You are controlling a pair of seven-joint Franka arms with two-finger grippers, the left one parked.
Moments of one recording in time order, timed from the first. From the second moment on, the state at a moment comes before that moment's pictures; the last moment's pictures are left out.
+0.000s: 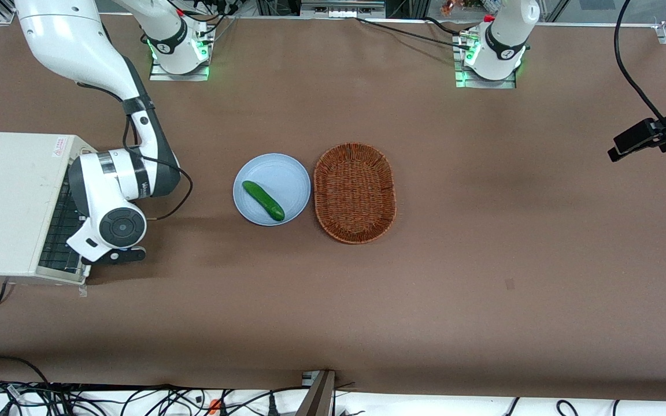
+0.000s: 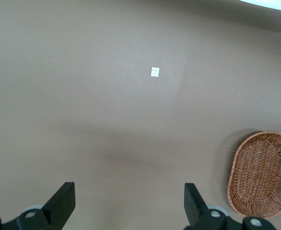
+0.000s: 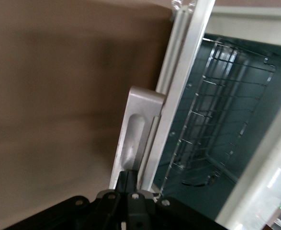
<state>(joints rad) 0.26 0.64 -0.10 -1.49 -0.49 1.68 0.24</state>
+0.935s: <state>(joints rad) 0.27 0.78 -0.10 -1.46 -0.35 1.90 0.32</state>
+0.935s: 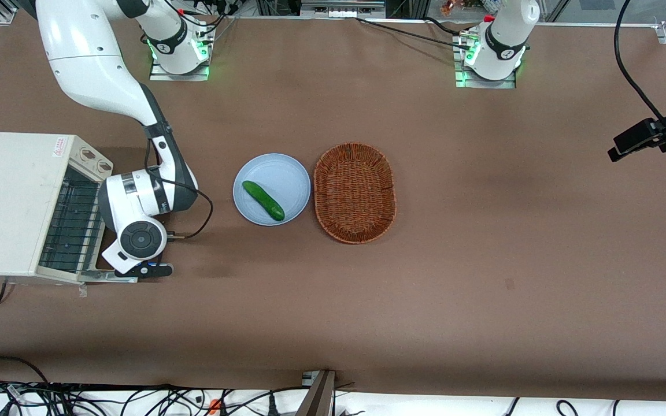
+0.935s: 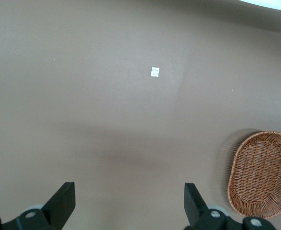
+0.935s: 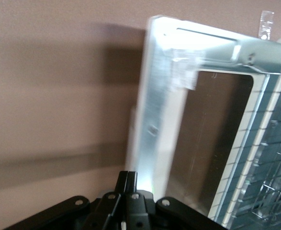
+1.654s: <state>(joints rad) 0.27 0.79 -0.09 -1.40 -0.28 1.86 0.32</state>
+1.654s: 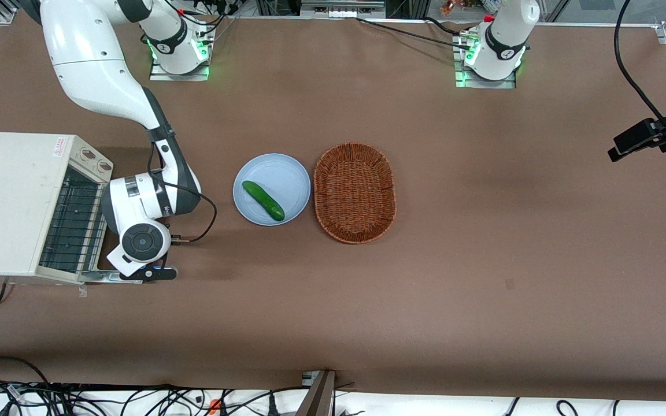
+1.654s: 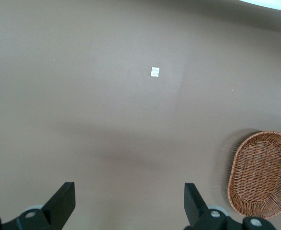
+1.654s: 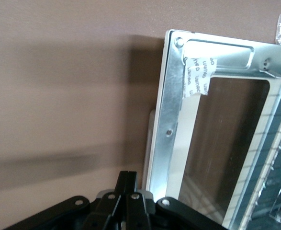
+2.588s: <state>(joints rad) 0.27 0.50 -0.10 -1.24 -0.07 1.49 0.27</state>
